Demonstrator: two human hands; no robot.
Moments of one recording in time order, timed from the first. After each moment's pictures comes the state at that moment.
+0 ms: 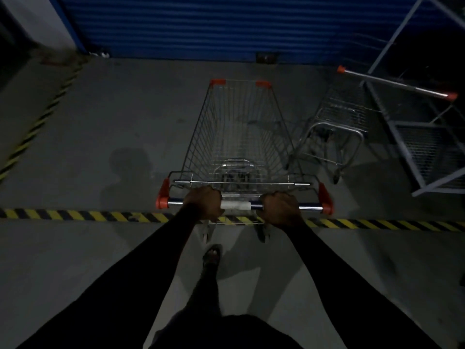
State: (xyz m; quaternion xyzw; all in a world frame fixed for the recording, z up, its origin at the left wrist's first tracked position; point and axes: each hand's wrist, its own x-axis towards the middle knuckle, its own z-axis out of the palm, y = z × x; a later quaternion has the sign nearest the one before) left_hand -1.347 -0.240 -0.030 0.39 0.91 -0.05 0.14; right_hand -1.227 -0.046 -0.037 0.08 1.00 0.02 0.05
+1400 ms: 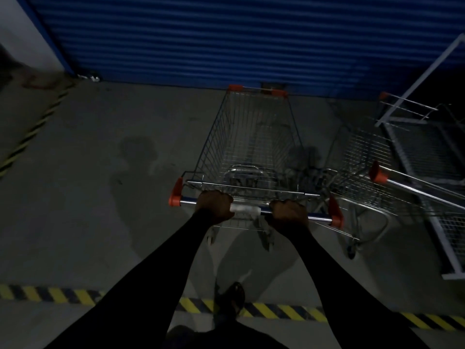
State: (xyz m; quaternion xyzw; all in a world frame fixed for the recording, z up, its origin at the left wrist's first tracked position) left_hand -1.787 0.032 -0.057 0.36 0.93 -0.03 0.07; right_hand -1.663 0.228 -0.074 0.12 0.99 0.04 -0.05
